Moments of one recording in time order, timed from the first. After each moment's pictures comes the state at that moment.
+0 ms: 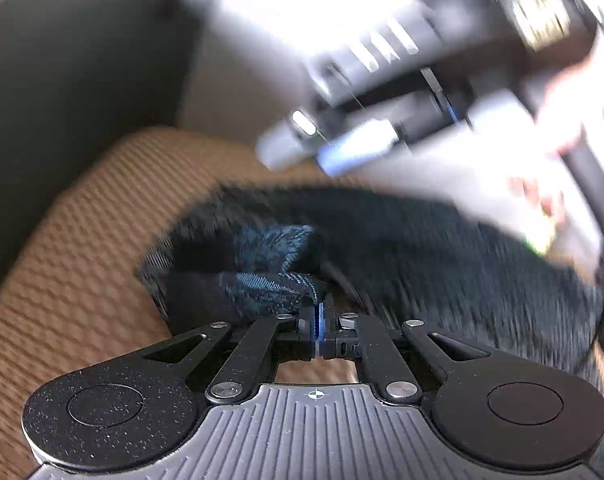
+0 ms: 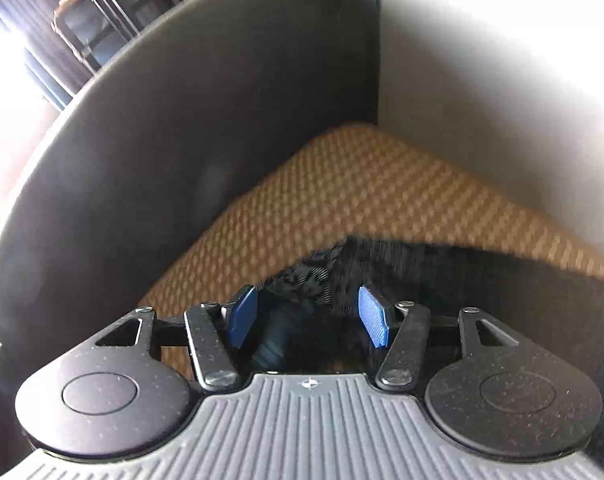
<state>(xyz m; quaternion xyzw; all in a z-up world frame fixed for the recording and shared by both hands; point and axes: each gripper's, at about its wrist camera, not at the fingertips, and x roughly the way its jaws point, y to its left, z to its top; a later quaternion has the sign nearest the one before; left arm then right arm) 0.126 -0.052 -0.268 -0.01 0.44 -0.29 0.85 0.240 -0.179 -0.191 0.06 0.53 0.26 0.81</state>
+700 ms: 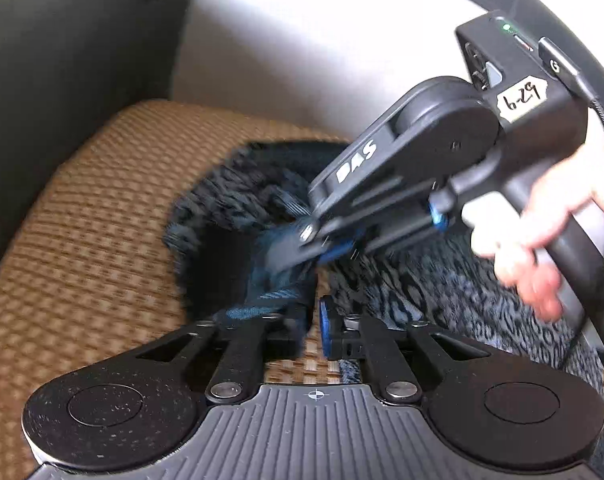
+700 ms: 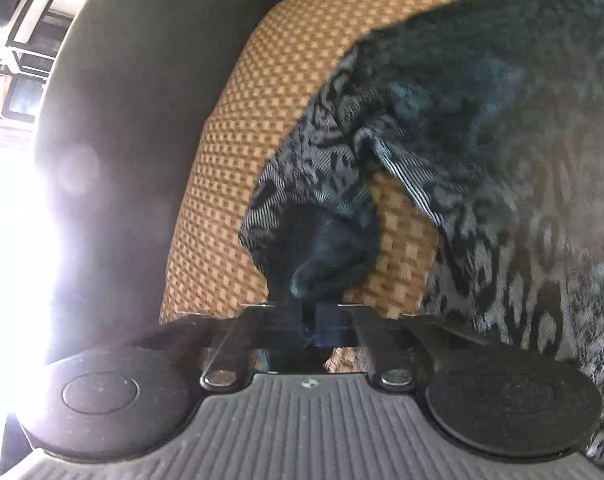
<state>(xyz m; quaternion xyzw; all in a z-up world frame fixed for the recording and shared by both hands) 0.092 -0.027 -0.232 -0.02 0.45 -0.26 0.85 0.178 -0.207 -0.247 0.26 0.61 0.19 0.72</state>
